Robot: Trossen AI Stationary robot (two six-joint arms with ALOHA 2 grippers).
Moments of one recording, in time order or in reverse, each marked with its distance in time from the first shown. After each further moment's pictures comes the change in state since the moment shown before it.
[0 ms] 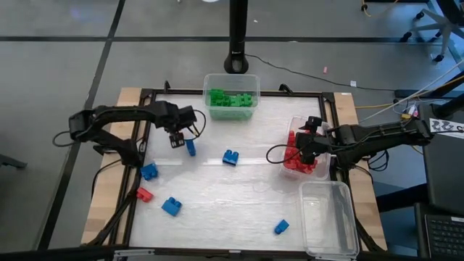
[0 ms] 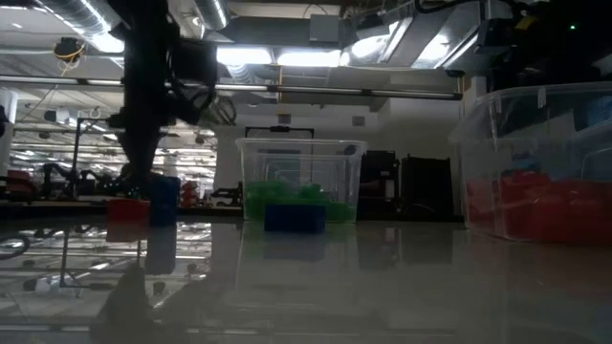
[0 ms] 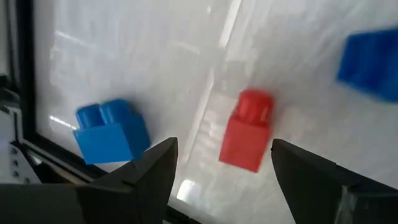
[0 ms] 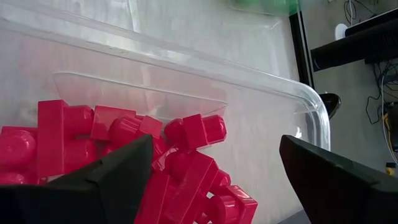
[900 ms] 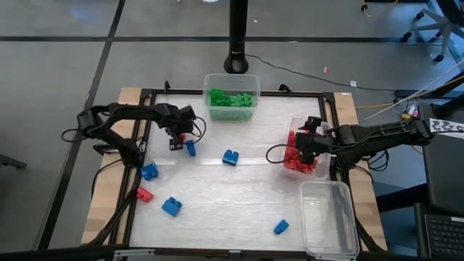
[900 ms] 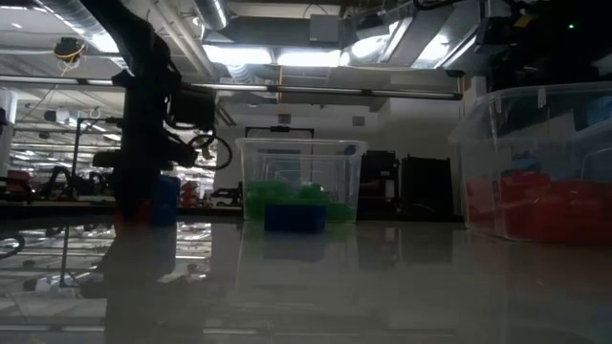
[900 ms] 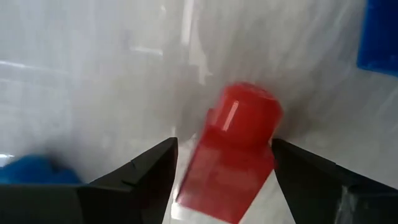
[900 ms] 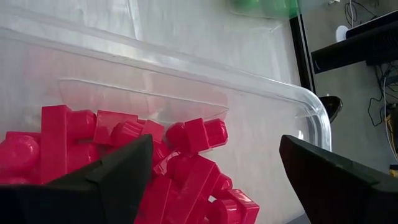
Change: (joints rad) left arm 0.133 0.119 -0.164 0.262 0.170 0.290; right arm 0.000 0.000 0.000 0.016 -0.004 -0.001
